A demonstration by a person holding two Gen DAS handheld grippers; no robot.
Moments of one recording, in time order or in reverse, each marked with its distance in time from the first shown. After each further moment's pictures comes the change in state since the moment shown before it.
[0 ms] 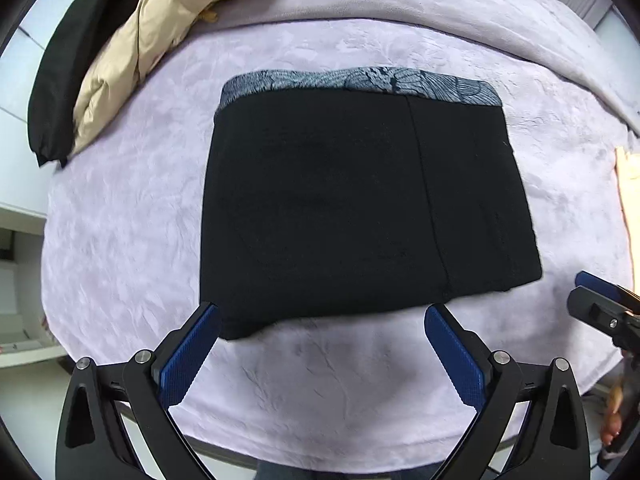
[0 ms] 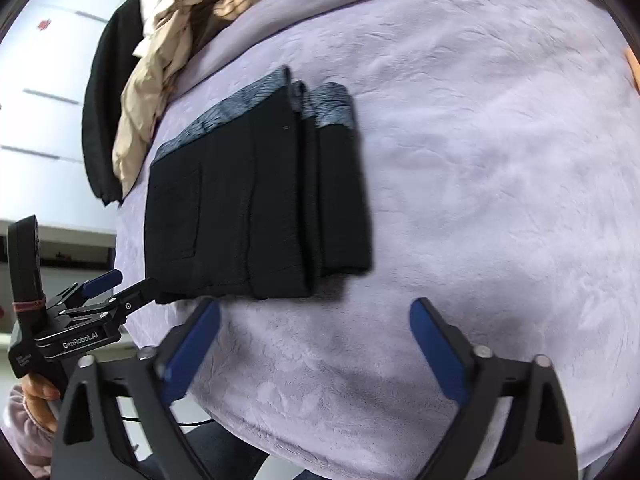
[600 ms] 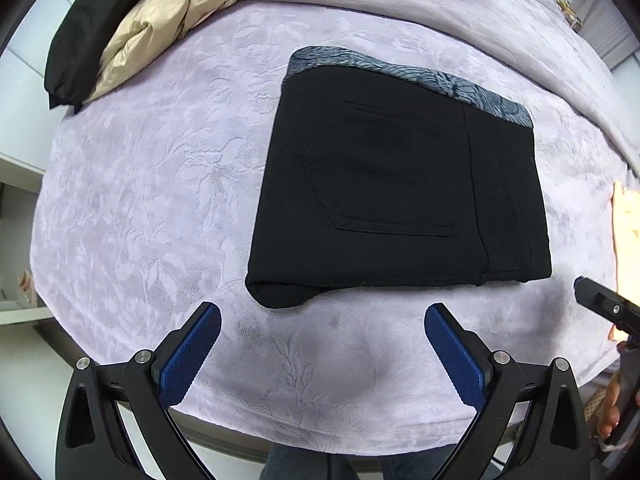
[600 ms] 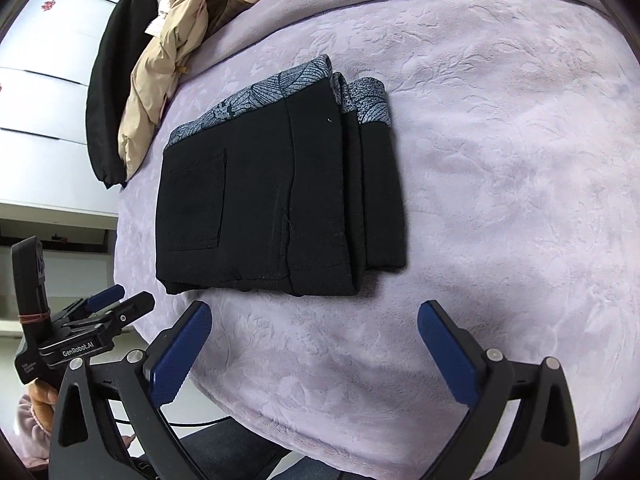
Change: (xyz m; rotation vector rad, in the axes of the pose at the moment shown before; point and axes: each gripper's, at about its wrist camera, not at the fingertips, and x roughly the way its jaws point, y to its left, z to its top) left arm 0.003 0.068 -0.014 -0.133 0.027 -0.080; right arm 0.007 0.024 0.005 0.011 0.048 -0.034
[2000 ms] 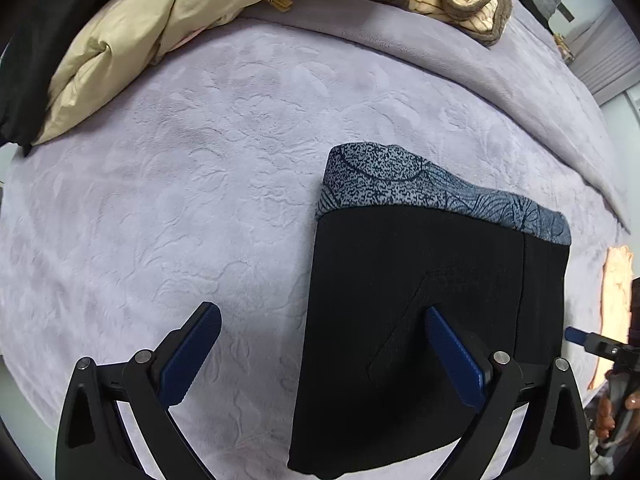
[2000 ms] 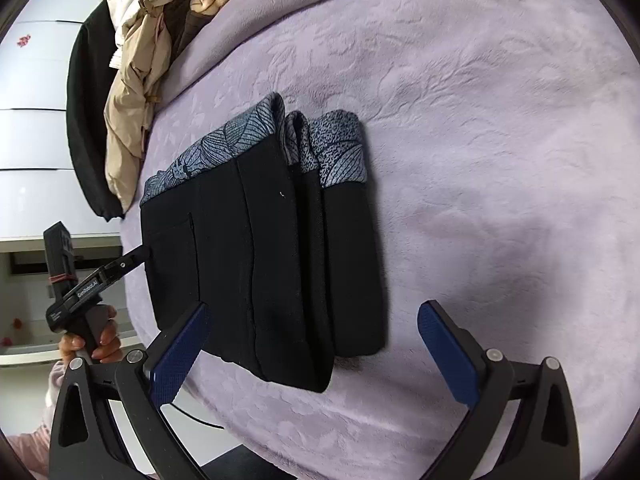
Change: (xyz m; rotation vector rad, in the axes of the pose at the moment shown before) left arm 0.050 0.051 0.106 -0.018 -0.068 -0.148; right arm 0.030 -0.047 0.070 0.076 0.067 0.119
